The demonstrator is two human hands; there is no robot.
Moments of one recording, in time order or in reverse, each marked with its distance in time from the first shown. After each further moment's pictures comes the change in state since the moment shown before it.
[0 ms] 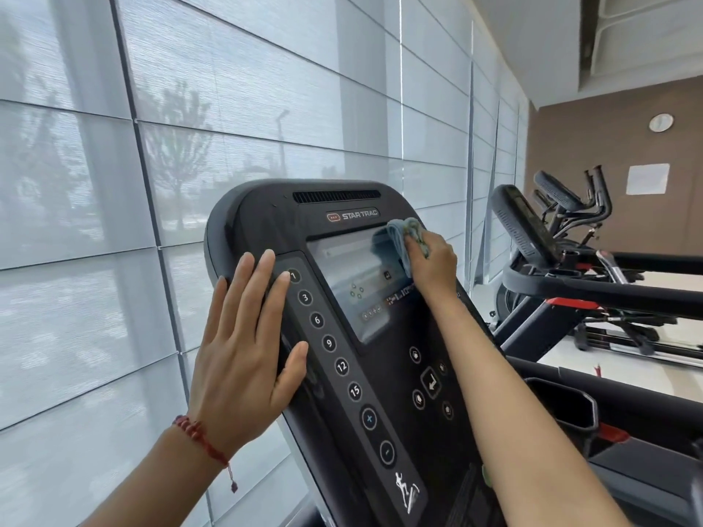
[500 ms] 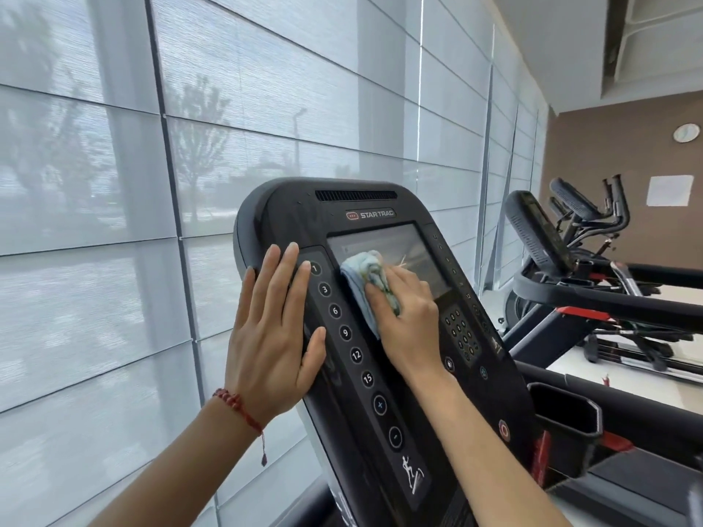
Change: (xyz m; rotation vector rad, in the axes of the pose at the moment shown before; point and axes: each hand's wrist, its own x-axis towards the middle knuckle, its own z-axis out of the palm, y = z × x) left_hand 0.000 0.005 0.003 -0.043 0.047 -0.040; right_hand -0.112 -0.066 -0.005 0.008 -0.070 -0.269
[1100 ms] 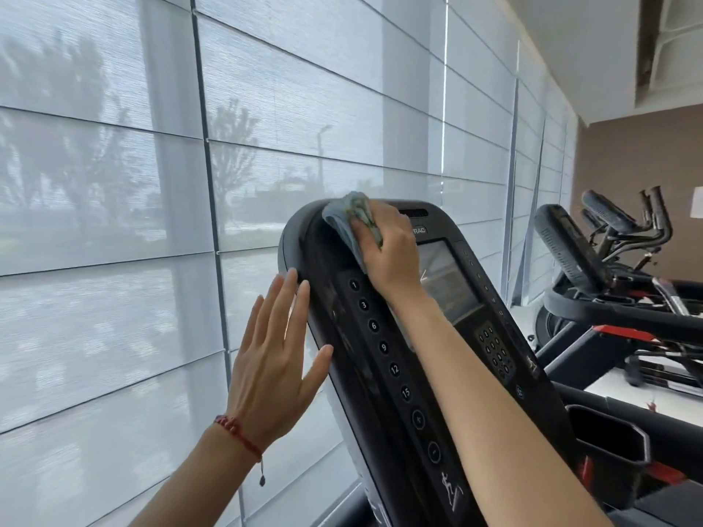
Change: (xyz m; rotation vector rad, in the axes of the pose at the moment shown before) left_hand -0.019 -0.027 -0.019 0.056 -0.046 -0.062; right_hand 0.085 -0.060 0.036 0.134 0.003 -0.130
